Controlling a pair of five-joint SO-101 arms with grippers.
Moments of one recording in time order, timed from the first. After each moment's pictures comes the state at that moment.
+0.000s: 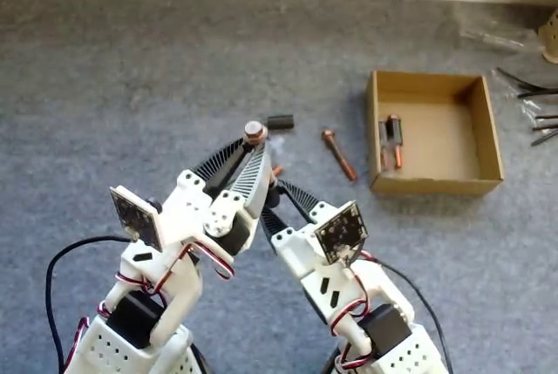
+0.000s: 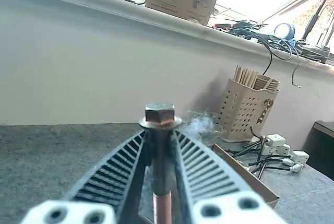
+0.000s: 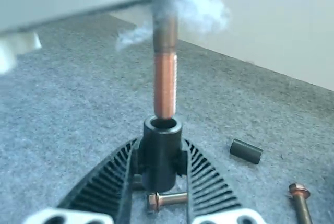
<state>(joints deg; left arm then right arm) 27.7 -97.6 84.0 14.1 20.8 -40.1 -104.5 95.6 24.8 4.9</state>
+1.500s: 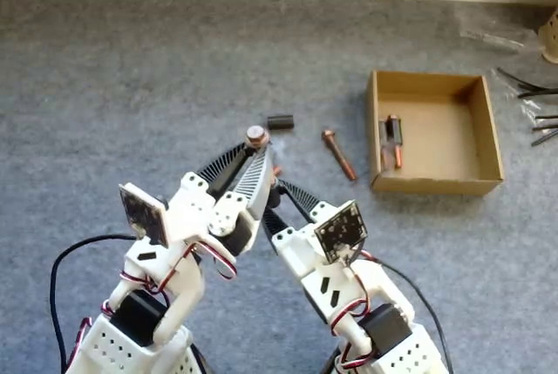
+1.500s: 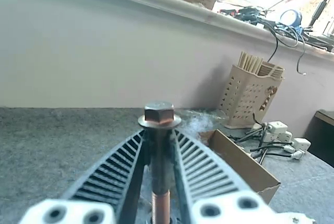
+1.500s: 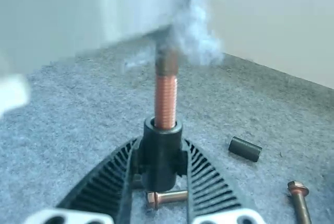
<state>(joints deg) 27.8 -97.7 86.2 14.1 21.0 -40.2 -104.5 95.3 25.1 4.9</state>
